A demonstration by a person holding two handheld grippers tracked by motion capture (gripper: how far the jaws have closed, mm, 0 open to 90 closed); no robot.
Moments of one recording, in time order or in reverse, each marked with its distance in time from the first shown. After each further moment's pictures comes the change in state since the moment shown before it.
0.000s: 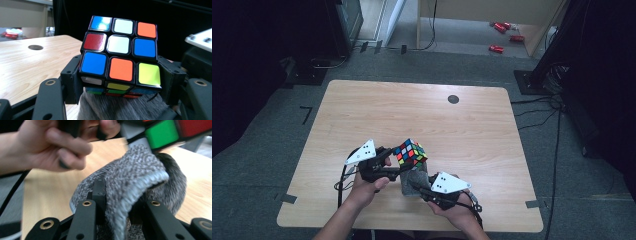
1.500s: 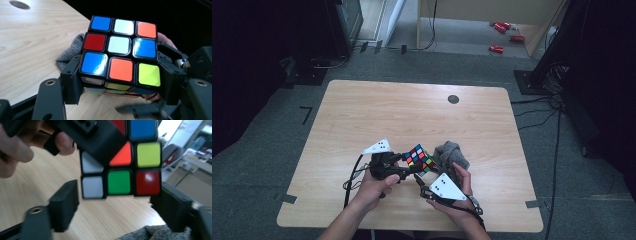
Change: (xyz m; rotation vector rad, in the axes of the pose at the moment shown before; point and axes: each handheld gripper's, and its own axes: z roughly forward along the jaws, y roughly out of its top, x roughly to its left) left arm -0.003 -0.004 0.030 0.201 -0.041 -0.201; right arm 0.000 -0.008 0.006 -0.069 -0.403 -0.193
